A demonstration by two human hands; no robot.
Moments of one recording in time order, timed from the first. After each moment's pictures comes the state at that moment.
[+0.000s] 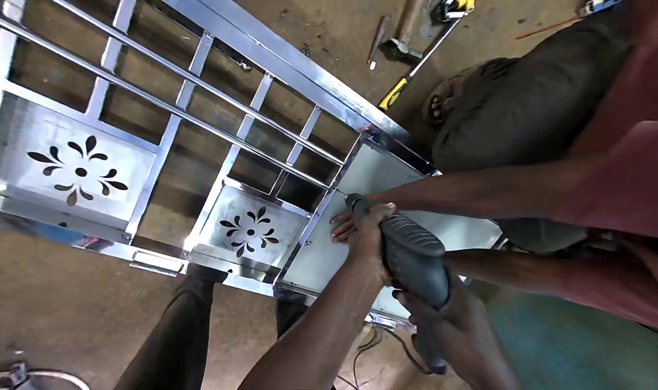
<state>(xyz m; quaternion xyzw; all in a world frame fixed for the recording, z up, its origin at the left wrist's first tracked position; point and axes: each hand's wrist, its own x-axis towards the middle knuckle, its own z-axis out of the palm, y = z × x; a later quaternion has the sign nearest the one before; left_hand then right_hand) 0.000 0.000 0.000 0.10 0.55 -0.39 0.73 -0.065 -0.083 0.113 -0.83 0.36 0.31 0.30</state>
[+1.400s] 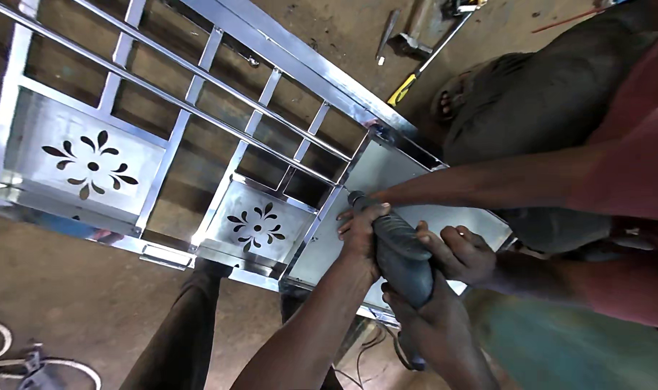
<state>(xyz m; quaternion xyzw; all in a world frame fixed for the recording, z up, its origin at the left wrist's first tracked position) -0.011 0.024 -0.012 0.10 0.52 -0.41 0.74 -0.067 -0.045 0.105 -0.87 0.32 0.31 0.22</state>
